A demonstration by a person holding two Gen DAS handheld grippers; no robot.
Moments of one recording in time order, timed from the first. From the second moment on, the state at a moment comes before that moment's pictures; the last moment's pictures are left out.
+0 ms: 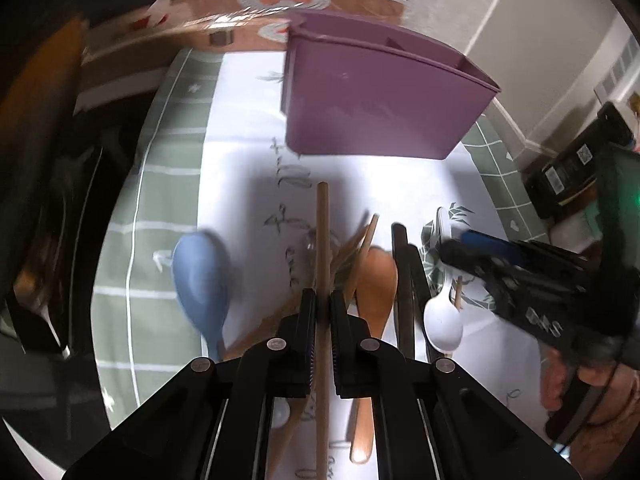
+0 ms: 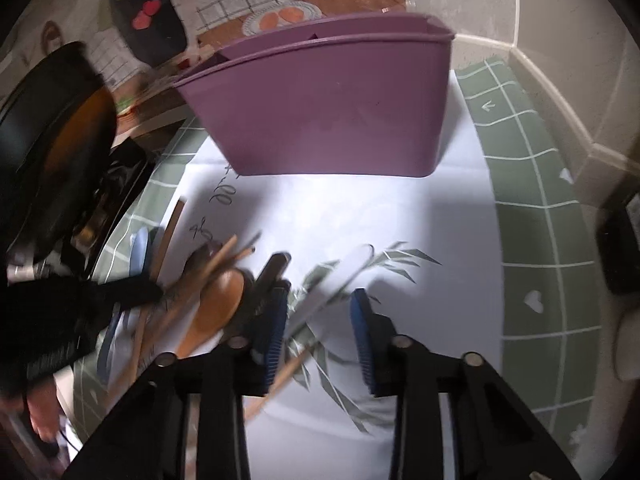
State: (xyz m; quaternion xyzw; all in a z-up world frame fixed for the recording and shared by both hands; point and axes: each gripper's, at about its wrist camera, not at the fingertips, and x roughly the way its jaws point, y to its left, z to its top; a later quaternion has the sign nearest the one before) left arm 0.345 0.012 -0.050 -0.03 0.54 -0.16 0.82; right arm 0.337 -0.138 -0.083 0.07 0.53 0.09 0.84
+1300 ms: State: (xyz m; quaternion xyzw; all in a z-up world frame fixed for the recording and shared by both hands) left arm 0.359 0.016 -0.069 -0.05 0.58 -0.16 0.80; right arm 0.340 -0.121 -0.089 -0.04 0.55 0.09 0.83
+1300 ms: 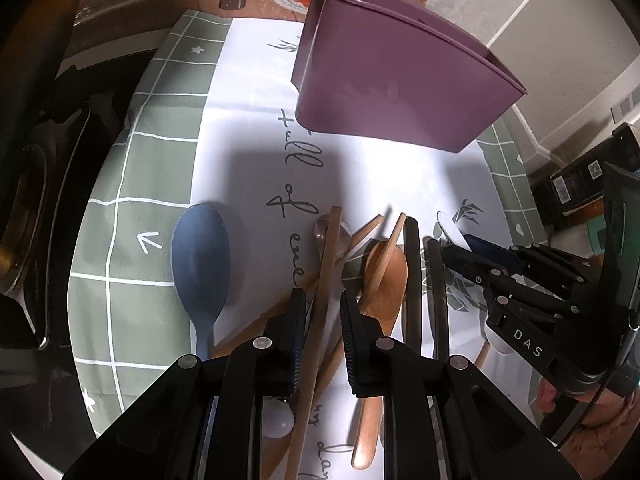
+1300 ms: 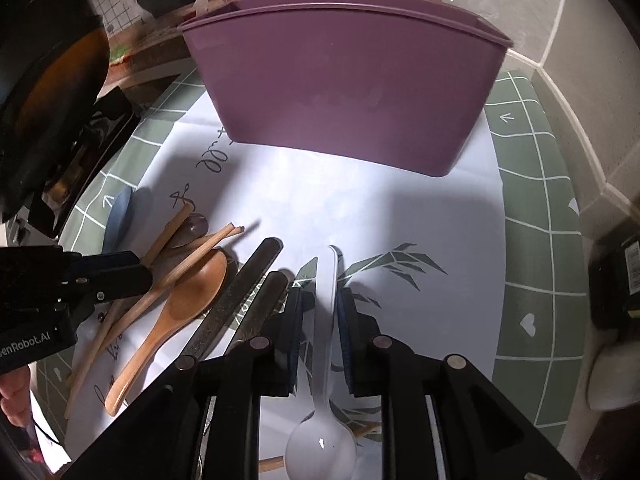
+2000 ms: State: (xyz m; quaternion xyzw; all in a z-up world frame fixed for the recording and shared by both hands) left arm 0.317 0.010 -0.028 -0.06 0.49 -0.20 0.85; right arm 0.292 -0.148 -0.046 0.00 0.50 0.14 0.85
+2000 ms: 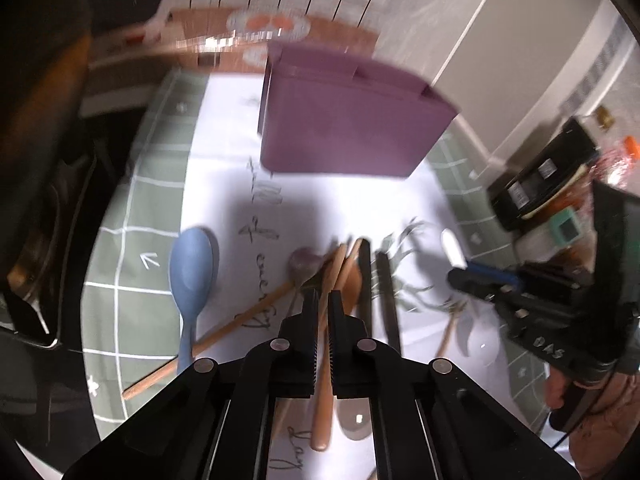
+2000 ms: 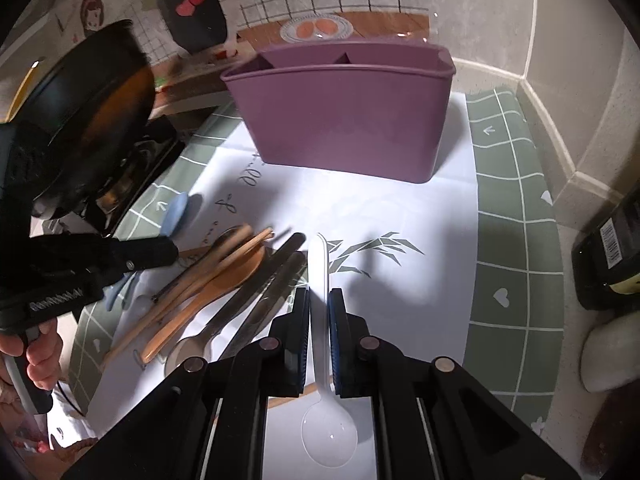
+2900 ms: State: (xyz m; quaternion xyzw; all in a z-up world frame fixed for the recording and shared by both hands) left arm 0.336 -0.032 -0.058 0.09 0.56 -0.25 0.79; right arm 0.263 -0.141 -0.061 -0.01 0.51 0.14 0.85
